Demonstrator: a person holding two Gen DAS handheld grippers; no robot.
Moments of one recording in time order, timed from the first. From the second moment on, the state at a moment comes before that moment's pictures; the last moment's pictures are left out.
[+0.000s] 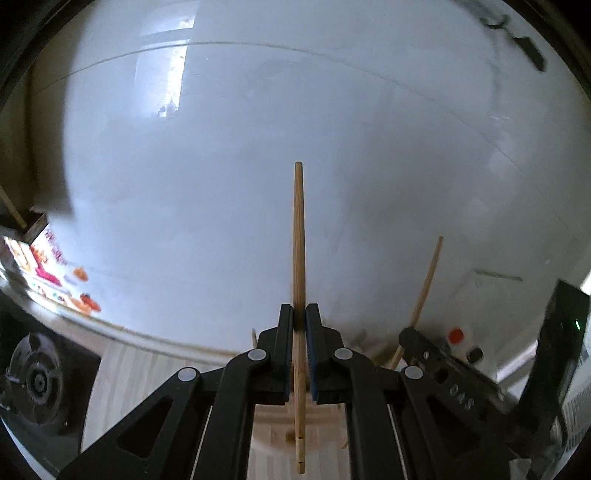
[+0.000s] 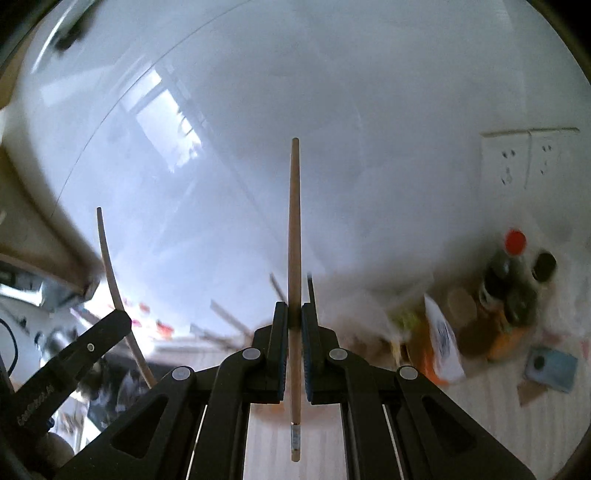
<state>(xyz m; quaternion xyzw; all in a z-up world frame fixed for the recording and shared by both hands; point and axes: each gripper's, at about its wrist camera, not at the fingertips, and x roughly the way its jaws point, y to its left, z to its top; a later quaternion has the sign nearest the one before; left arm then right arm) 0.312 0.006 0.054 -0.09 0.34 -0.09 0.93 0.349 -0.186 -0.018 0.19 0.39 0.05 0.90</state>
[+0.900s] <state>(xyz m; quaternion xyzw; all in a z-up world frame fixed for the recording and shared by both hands) 0.336 0.029 0.008 -0.06 0.37 -0.05 0.92 0.415 -0.146 -0.058 0.12 0.32 0.06 0.94</state>
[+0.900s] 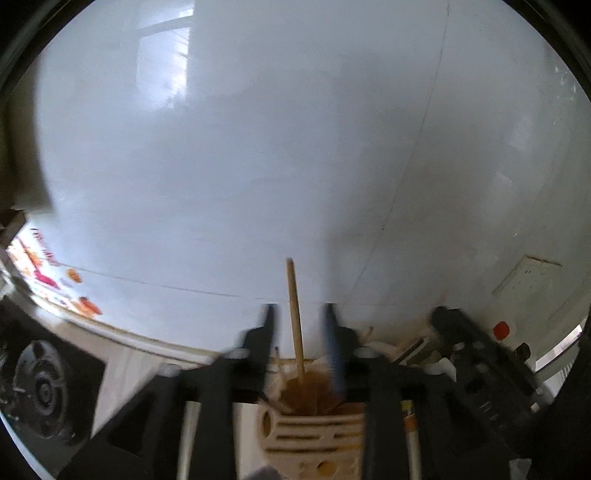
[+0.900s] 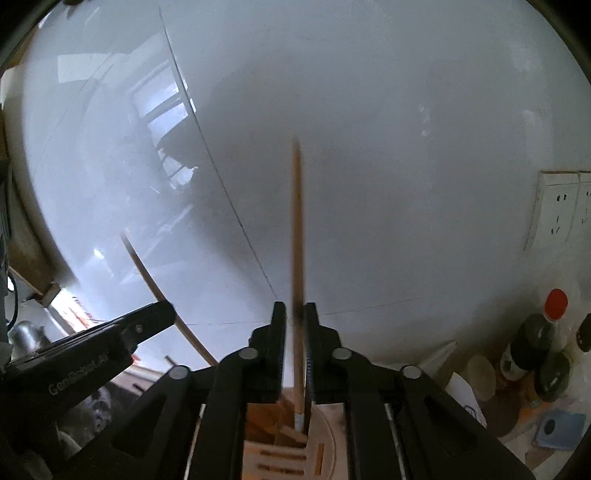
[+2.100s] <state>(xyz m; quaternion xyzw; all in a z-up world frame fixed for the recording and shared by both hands) 0.170 -0.089 -0.242 0.11 0.63 0.00 0.77 0.173 -0.303 -0.302 0.13 0.67 -0.11 0.72</state>
